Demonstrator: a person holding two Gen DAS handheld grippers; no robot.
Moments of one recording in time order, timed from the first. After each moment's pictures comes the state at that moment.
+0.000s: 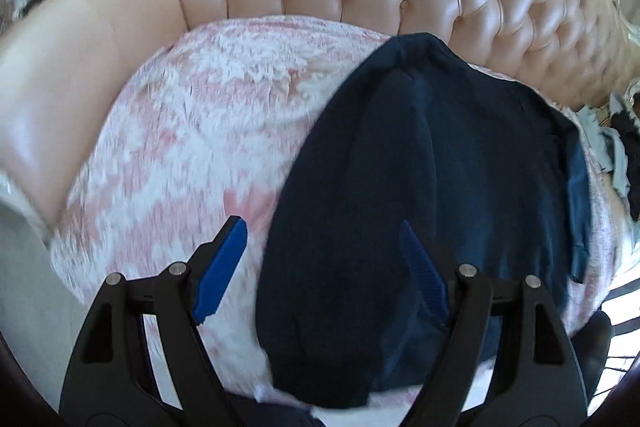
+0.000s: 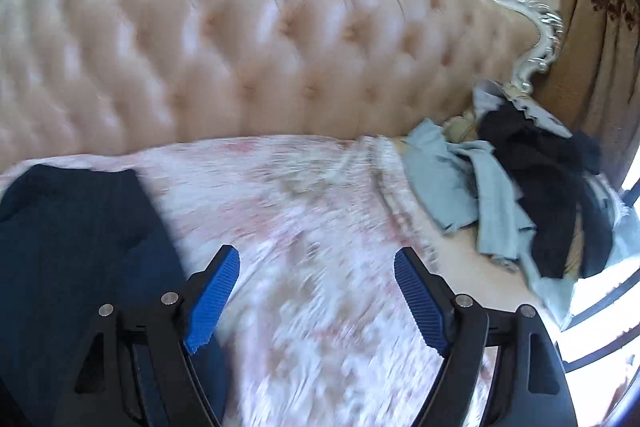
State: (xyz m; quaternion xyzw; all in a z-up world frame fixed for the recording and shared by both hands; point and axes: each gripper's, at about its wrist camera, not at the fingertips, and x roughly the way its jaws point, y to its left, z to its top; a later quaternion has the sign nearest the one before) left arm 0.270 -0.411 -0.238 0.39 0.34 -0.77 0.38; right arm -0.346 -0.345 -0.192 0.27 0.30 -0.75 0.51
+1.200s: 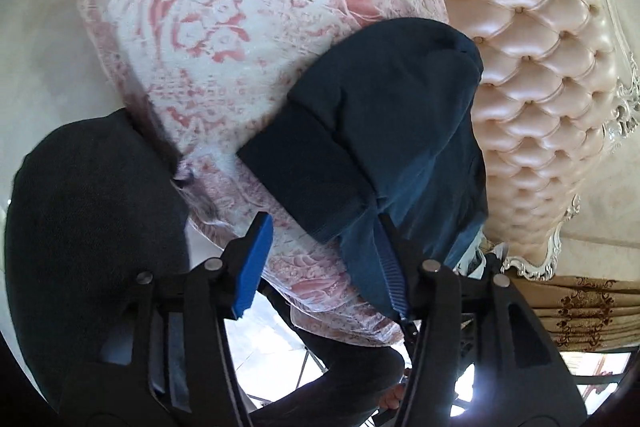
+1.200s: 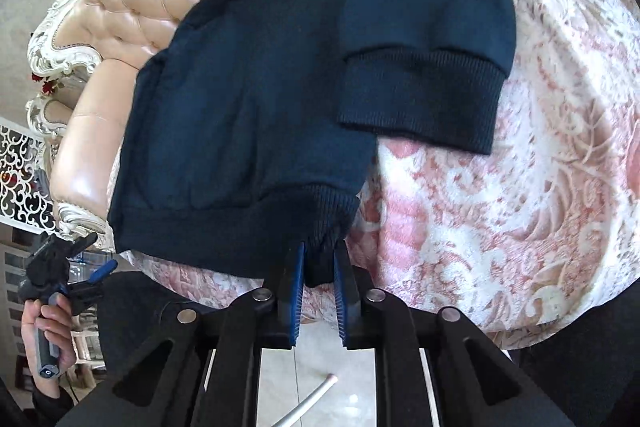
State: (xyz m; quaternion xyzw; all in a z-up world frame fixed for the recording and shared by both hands) left arm 0.374 -0.348 -0.321 0.23 0.72 -0.57 0.32; right arm -0.201 -0.206 -0.315 0.57 0.22 -0.48 0.63
